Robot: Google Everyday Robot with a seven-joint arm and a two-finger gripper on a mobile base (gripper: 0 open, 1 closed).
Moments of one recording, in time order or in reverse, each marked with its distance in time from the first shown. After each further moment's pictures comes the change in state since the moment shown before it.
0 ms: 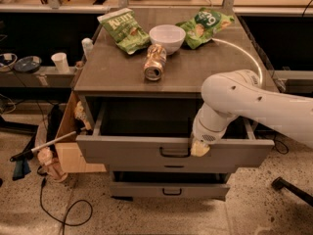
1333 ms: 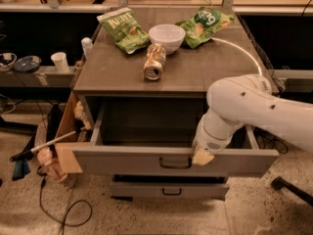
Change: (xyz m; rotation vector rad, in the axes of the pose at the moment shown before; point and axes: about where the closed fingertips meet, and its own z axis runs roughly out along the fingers) arm 0.011 0.028 -0.014 0.006 -0.004 -0.012
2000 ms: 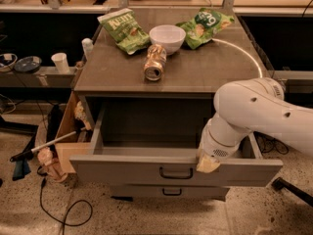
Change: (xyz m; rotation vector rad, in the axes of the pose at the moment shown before) arm 0.008 0.026 -0.017 -0.010 0.000 -0.004
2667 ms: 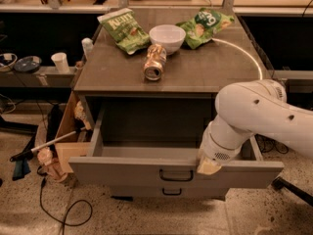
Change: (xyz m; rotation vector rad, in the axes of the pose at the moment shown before) arm 0.003 0.008 -0.003 -0.002 0.000 -0.005
